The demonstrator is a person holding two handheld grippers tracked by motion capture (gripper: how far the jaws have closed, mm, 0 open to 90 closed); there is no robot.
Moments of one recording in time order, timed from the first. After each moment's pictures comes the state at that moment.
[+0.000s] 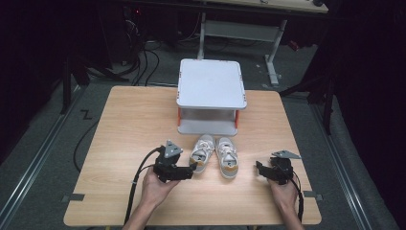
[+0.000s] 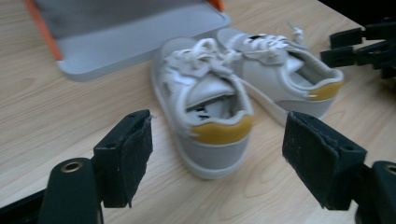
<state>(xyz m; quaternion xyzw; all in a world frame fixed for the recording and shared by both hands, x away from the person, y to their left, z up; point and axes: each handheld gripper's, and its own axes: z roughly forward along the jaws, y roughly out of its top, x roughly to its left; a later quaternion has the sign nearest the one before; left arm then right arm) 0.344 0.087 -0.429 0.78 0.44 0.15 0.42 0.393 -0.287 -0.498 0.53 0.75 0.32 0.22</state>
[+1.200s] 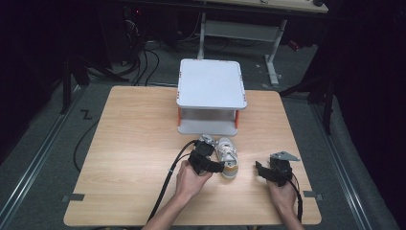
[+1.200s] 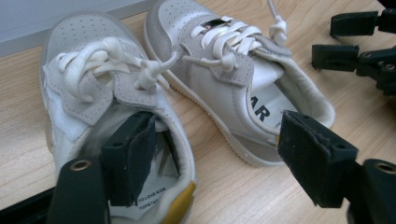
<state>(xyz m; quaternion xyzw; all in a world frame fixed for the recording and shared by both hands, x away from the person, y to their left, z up) 0.389 0.001 -0.440 0.80 0.48 0.08 0.34 0.390 -0.284 -0.501 0.52 0.75 0.32 0.24</state>
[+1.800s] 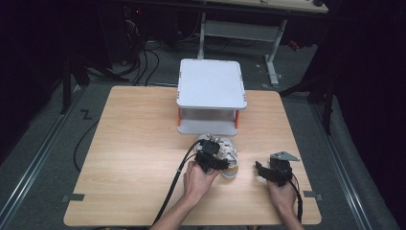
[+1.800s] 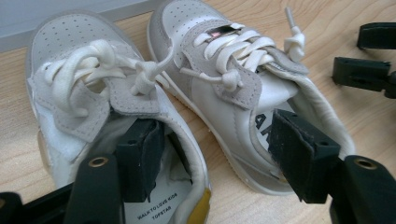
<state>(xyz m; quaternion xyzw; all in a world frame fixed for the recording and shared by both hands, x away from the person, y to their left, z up) 0.396 -0.021 -0.445 0.79 0.51 0.10 0.32 0.390 -0.283 -0.501 0.52 0.75 0.32 0.24</state>
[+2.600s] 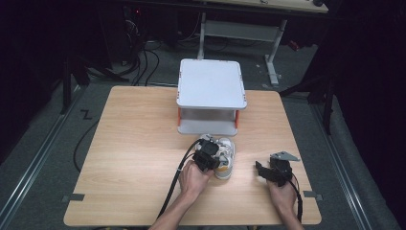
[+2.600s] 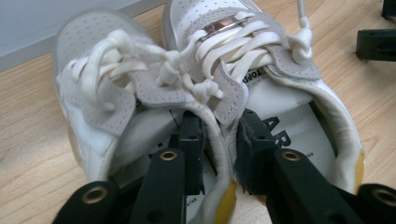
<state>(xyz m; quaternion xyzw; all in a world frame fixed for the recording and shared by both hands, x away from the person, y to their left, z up) 0.398 -0.014 -0.447 0.82 0.48 0.13 0.29 0.390 -0.283 -0.501 0.52 0.75 0.32 0.24</state>
